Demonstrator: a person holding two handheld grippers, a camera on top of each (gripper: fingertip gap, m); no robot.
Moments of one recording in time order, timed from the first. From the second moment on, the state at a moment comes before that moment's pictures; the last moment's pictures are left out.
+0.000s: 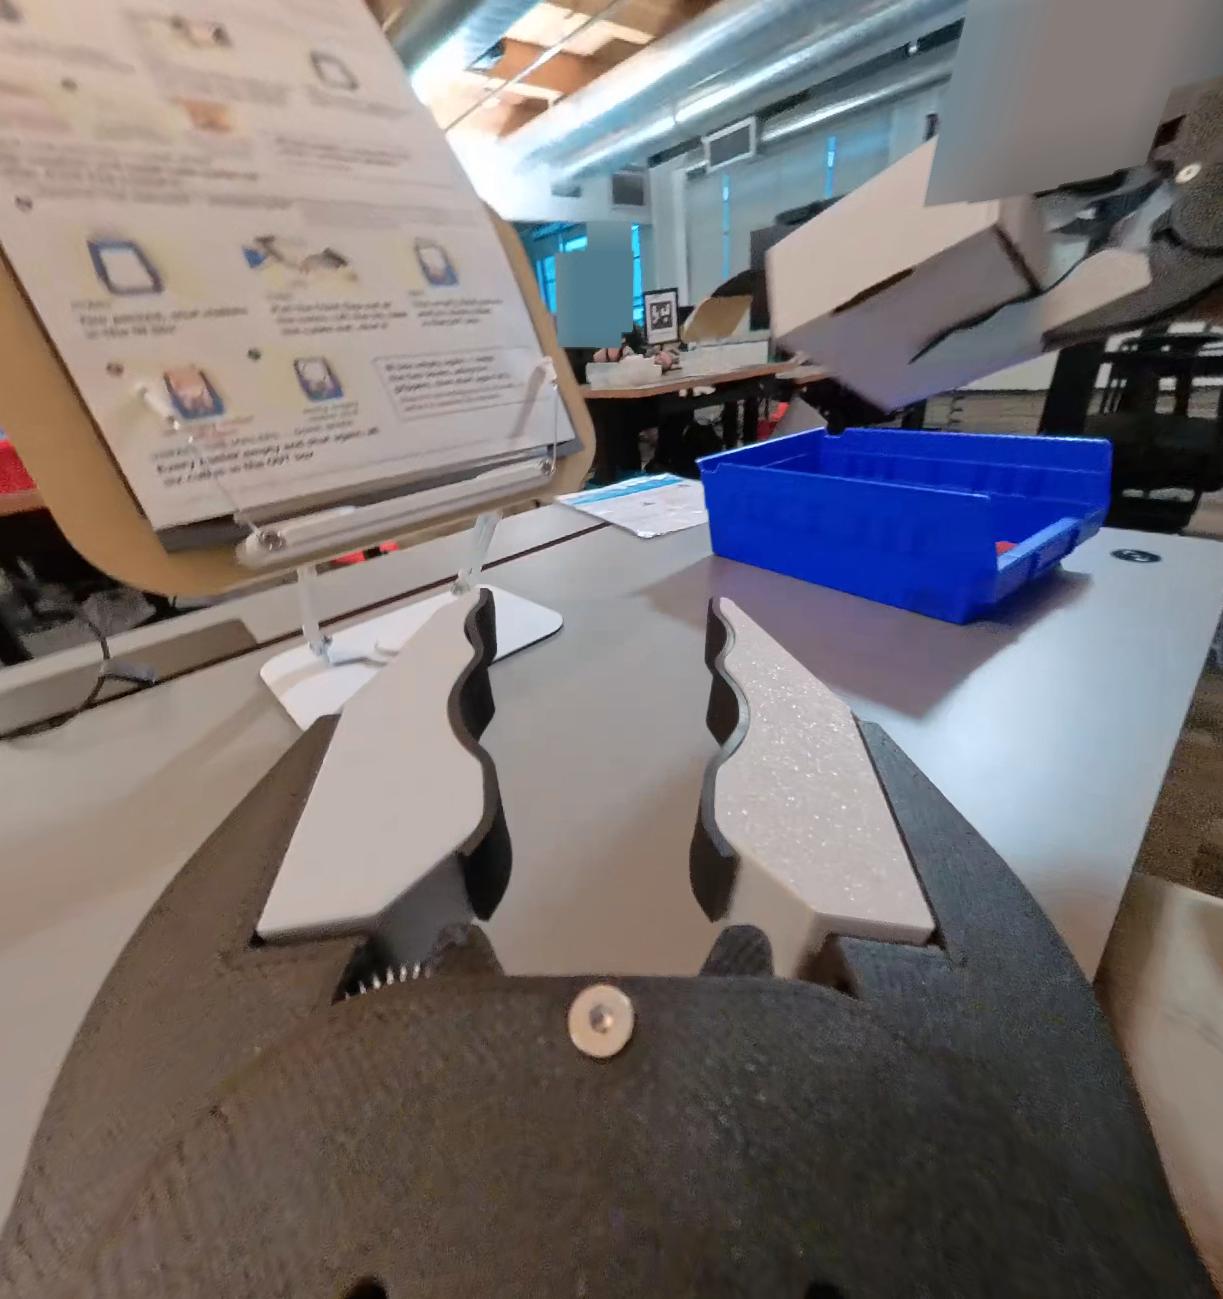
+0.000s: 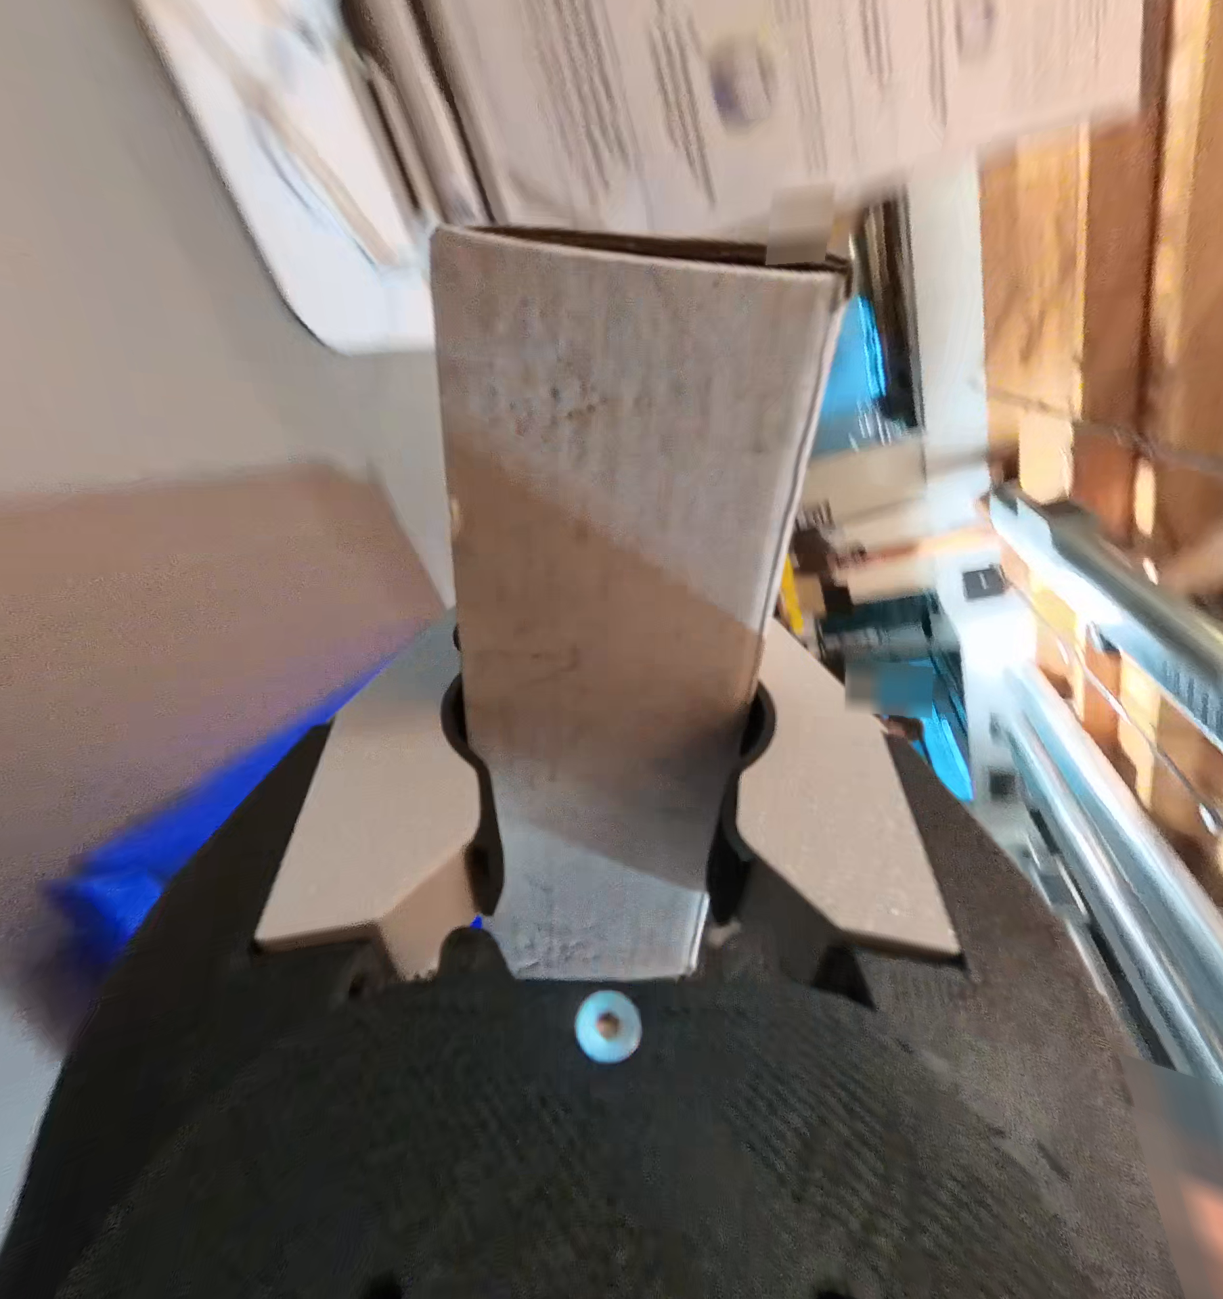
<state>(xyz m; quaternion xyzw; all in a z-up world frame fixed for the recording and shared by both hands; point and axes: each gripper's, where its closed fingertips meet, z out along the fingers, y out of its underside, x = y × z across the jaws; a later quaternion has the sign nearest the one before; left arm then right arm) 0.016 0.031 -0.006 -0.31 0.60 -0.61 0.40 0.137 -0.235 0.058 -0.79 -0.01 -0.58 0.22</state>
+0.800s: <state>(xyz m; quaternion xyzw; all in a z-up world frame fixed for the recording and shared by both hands) 0.029 0.013 -0.067 -0.32 0.68 -0.54 0.38 0.257 -0.388 -0.105 -0.90 0.01 -0.43 0.00</state>
